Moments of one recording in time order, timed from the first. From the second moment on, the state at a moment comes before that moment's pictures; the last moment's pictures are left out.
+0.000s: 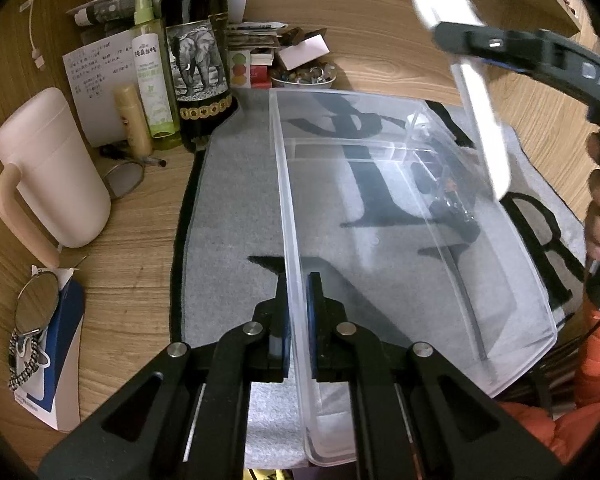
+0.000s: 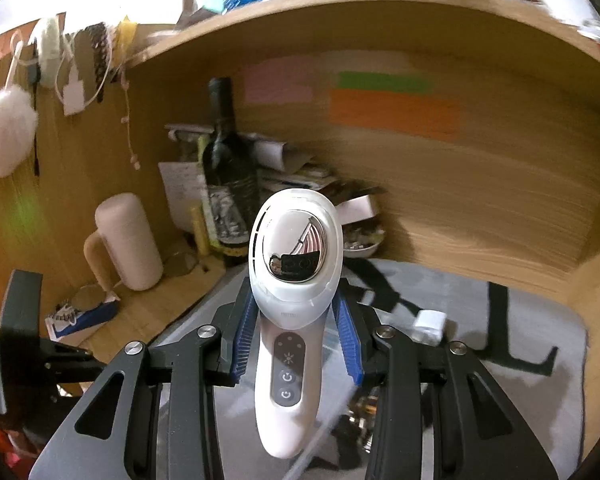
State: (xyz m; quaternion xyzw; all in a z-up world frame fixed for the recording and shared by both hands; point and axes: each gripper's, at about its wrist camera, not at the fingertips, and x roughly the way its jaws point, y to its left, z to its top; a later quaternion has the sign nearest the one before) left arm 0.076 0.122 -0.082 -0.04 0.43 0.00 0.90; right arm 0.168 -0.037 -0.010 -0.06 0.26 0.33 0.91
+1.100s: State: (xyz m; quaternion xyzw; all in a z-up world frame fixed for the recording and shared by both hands) left arm 0.076 0.123 -0.084 -0.03 0.43 -0.01 0.90; right arm 0.187 0.031 -0.090 -0.20 0.42 0.38 0.80
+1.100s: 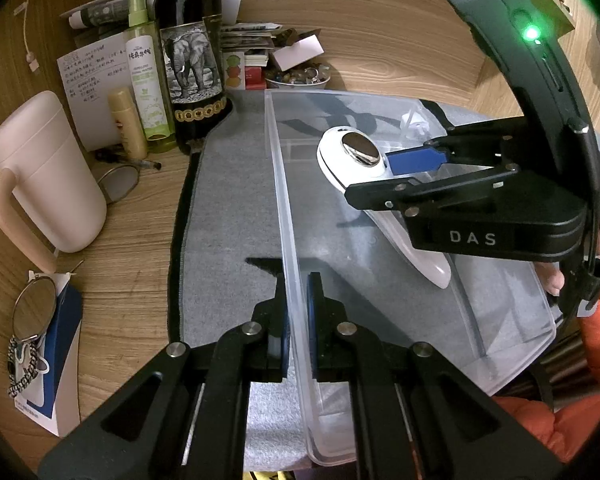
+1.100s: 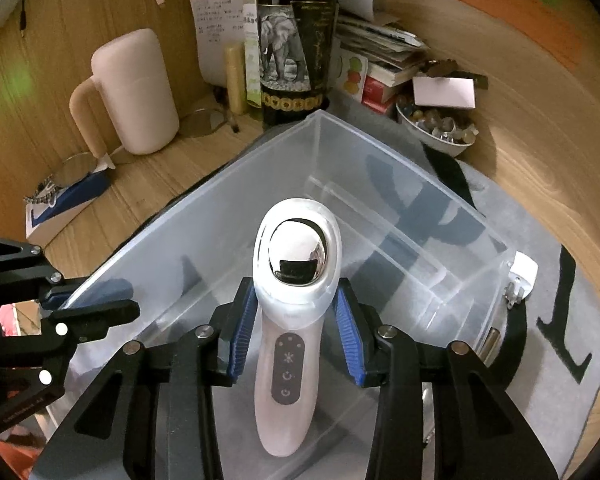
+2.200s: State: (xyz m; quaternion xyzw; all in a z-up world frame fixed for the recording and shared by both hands) left arm 0.080 0.121 -0.083 -0.04 0.44 0.01 0.90; right arm 0.198 -0.104 -0.038 -0.14 0.34 0.25 0.89
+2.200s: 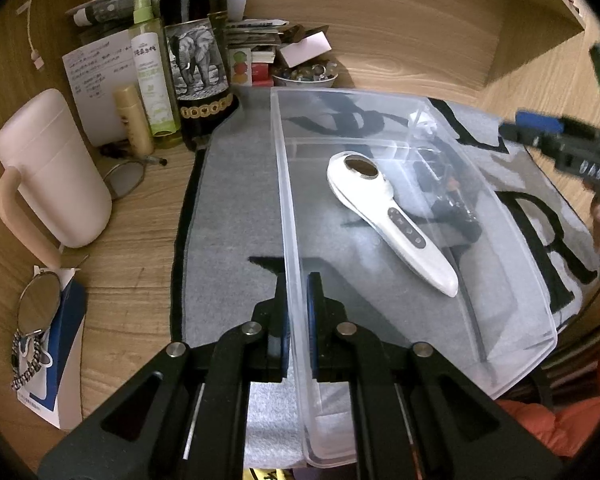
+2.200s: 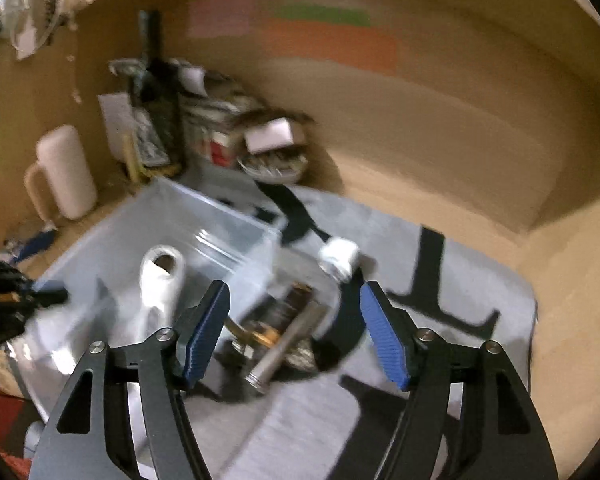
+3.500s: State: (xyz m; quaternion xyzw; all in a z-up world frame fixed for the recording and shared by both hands) left arm 0.083 0.119 -0.084 -0.04 0.44 0.03 0.89; right arm 0.231 -0.113 -0.119 -0.15 0.41 0.26 0.86
